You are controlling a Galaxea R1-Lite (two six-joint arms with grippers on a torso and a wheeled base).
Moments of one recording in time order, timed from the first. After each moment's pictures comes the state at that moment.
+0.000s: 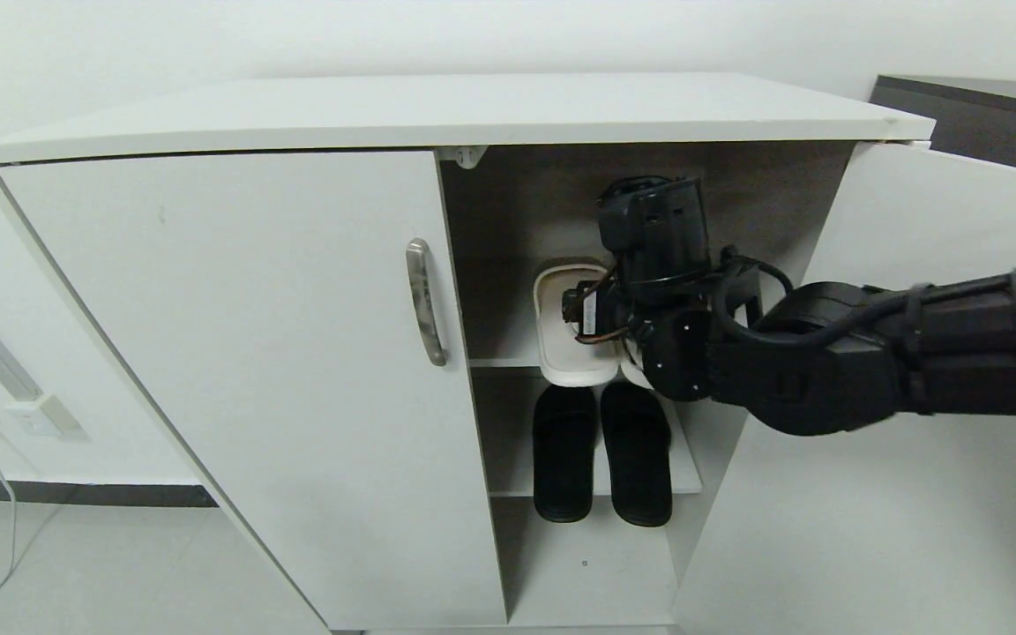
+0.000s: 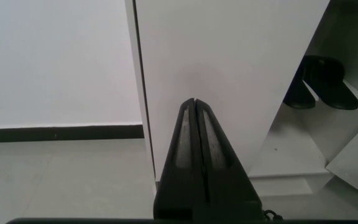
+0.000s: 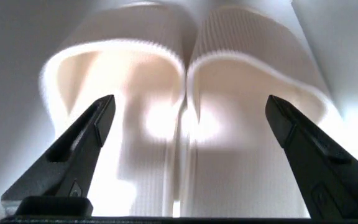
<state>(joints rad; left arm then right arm) 0.00 0.00 0.00 0.00 0.00 -0.01 0.83 1.98 -1.56 -0.17 -0.76 0.22</state>
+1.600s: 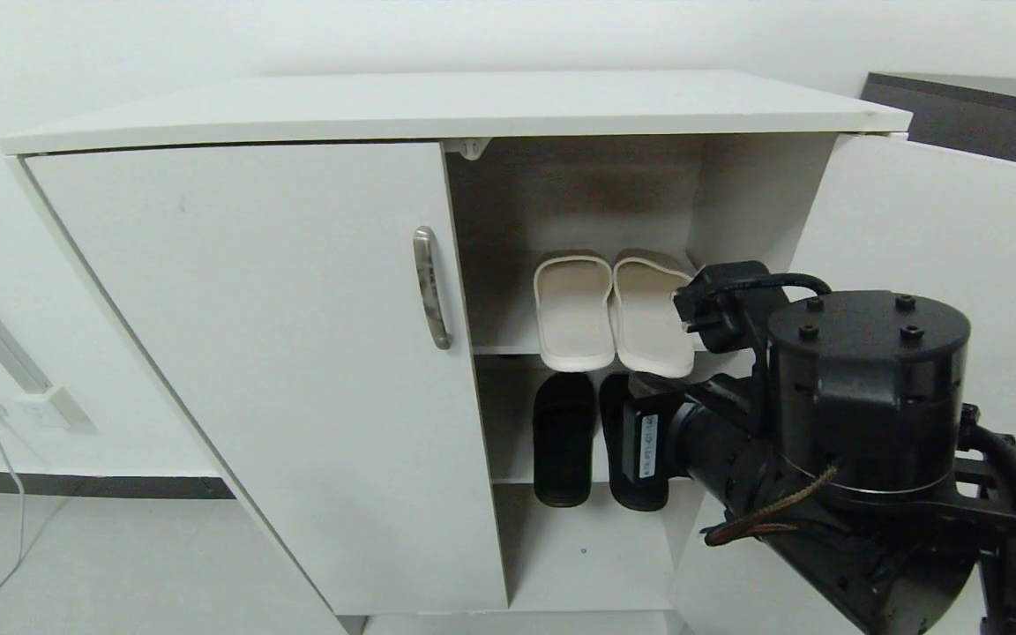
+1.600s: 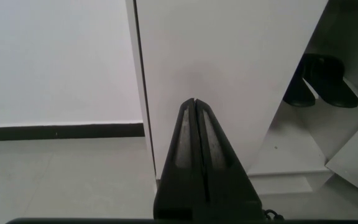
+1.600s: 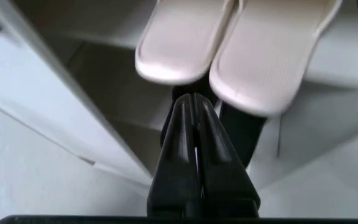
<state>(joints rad) 0.00 0.00 0.00 0.00 0.00 -0.01 1.02 1.64 -0.92 -0.51 -0.65 0.21</state>
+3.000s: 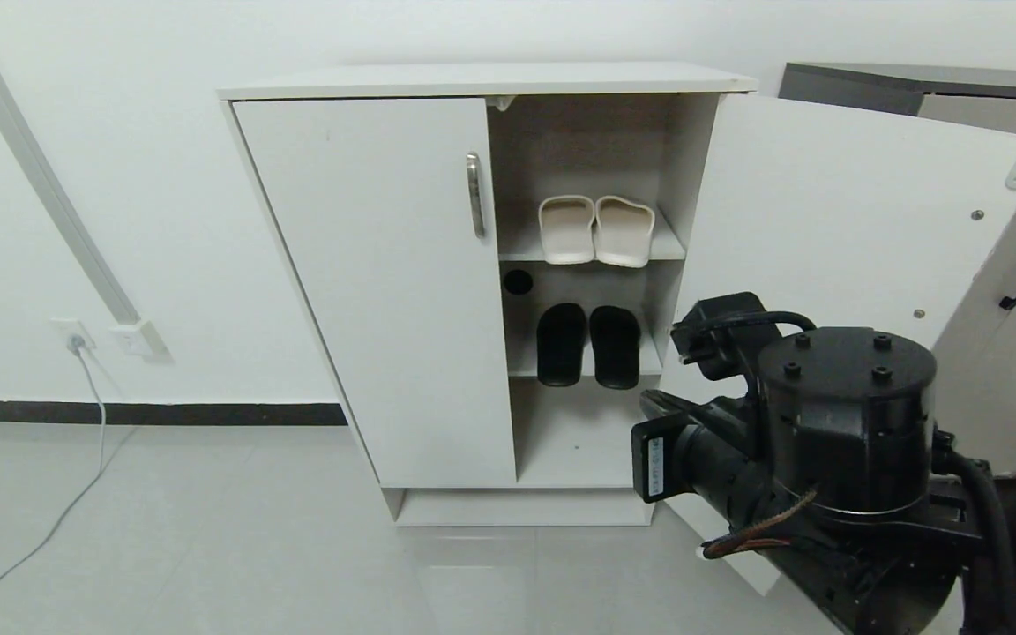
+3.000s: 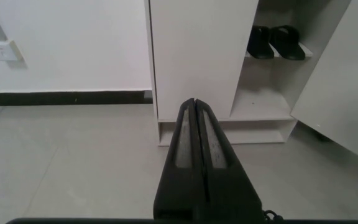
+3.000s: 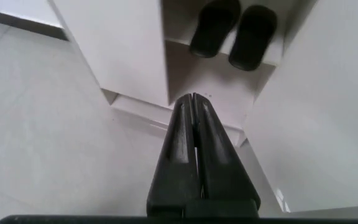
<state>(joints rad) 0.00 0.00 0.00 0.00 0.00 -0.01 0.99 1.66 -0.84 -0.58 -0.64 0.17</state>
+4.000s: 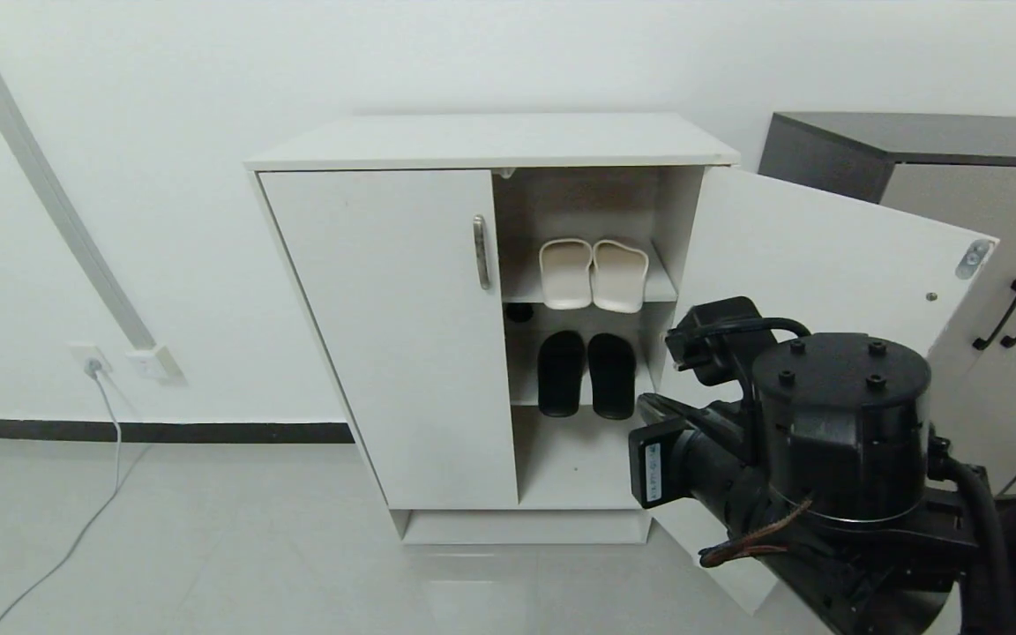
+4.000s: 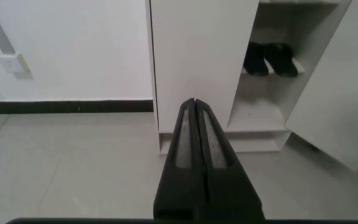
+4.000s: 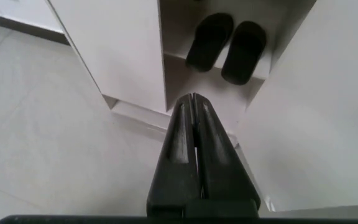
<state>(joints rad) 0.00 0.00 0.00 0.00 0.00 -0.01 0.98 1.67 -0.84 -0.58 -0.64 0.16</state>
